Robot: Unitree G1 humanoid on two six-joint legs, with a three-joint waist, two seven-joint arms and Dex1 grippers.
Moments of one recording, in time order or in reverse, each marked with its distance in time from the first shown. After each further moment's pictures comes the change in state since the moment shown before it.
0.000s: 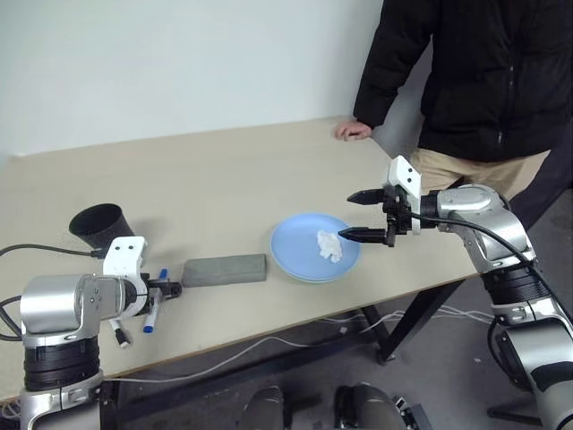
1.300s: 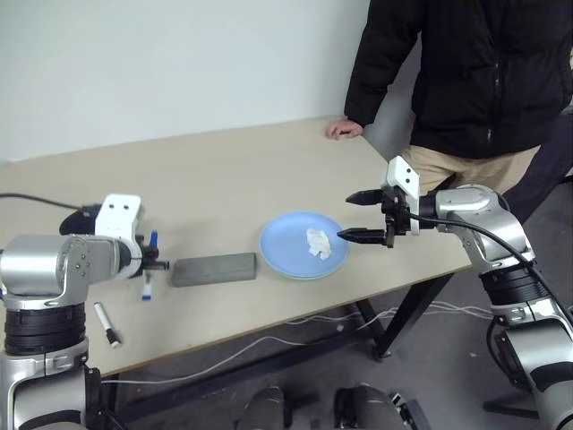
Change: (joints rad) left arm -0.180 0.131 -0.083 0.029 -0.118 -0.137 0.056; right arm 0.001 0.004 0.002 -0.003 -0.001 0.005 0.000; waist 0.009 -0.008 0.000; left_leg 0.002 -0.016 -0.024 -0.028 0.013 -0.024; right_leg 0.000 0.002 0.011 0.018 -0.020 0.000
